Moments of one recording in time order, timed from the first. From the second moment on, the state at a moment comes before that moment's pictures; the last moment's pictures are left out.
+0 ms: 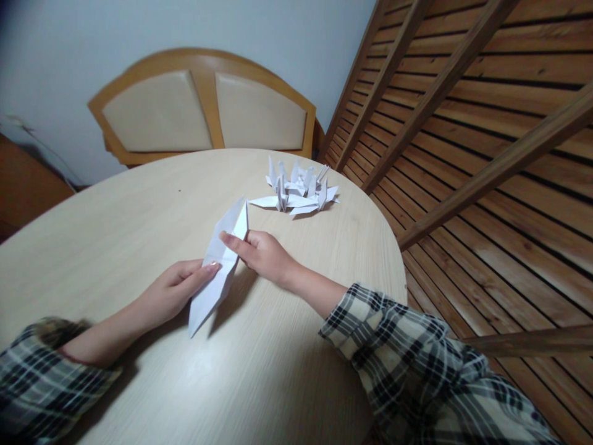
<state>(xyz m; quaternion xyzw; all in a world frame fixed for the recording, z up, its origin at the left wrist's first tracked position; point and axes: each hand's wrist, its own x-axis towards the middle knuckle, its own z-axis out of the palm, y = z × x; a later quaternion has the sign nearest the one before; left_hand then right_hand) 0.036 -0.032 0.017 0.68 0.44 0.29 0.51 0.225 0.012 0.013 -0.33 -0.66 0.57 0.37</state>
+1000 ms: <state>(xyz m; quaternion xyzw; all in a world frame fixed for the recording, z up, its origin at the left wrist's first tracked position) 0.038 -0.032 0.018 0.70 0.43 0.28 0.50 0.223 0.012 0.012 -0.35 -0.69 0.51 0.37</state>
